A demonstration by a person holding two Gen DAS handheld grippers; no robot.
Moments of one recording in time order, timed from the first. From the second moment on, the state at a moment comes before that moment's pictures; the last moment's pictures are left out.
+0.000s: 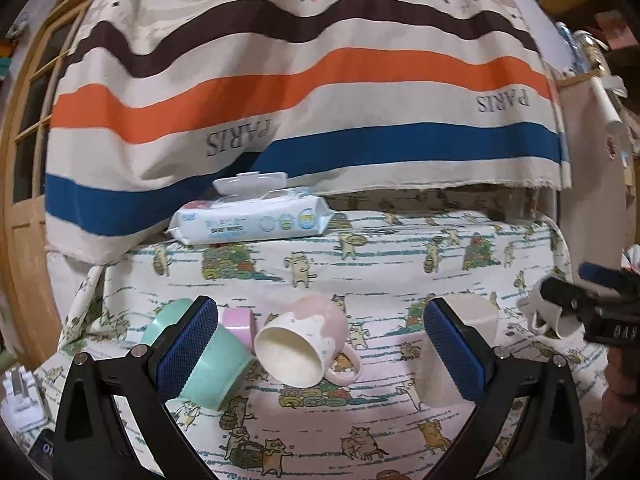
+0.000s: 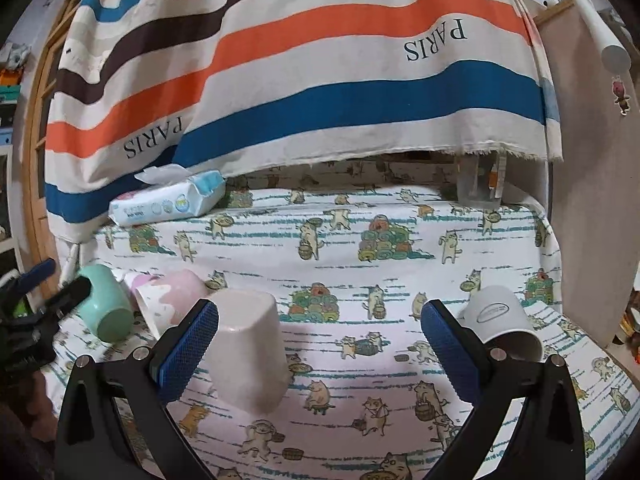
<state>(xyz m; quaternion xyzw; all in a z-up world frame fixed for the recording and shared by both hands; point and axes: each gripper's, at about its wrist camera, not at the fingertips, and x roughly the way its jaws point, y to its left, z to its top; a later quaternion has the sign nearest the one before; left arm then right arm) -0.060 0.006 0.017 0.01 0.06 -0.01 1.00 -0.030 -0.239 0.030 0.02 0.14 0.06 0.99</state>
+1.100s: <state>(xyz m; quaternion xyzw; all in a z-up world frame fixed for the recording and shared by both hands) -0.028 0.010 0.005 0.00 0.15 -0.01 0.99 -0.035 -0.235 0.025 0.00 0.14 0.03 0.99</state>
